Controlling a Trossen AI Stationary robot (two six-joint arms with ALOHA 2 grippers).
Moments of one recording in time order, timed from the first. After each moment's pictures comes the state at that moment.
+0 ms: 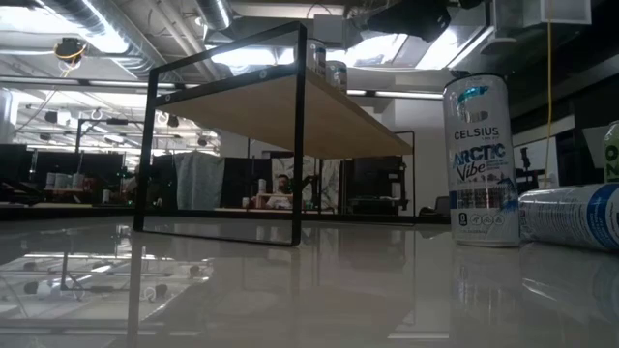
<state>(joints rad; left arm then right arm) -1.00 1.57 0.97 -0.64 0.33 -2.46 0.33 1.27 0.87 0.02 0.25 0.10</state>
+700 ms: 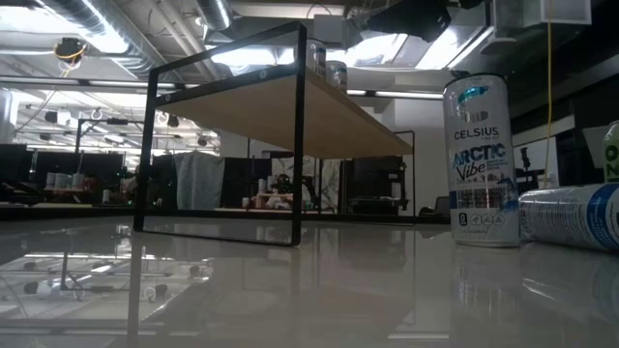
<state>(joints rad) -1.01 1.57 0.97 -0.61 0.37 -2.48 0.33 1.27 0.87 0.02 0.25 0.10</state>
